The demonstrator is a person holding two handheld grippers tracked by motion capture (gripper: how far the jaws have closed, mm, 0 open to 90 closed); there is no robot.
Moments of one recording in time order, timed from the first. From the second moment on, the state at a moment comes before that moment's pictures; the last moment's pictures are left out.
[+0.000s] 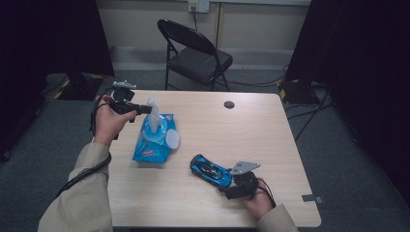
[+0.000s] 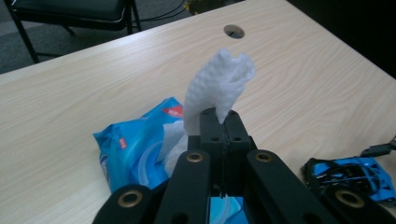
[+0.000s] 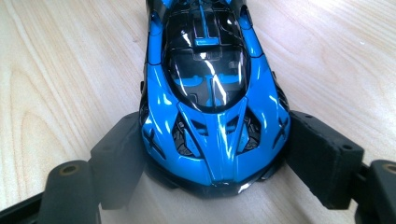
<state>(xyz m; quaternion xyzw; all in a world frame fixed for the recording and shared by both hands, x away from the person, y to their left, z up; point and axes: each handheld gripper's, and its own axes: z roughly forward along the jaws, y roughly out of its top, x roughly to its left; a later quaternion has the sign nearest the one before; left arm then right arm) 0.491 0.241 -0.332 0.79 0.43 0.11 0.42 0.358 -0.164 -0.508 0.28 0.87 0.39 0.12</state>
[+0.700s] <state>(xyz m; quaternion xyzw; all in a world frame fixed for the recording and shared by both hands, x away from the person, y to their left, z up) 0.477 0.235 -0.291 0.79 0.41 0.09 0.44 0.358 -0.164 -0.508 0.28 0.87 0.39 0.12</state>
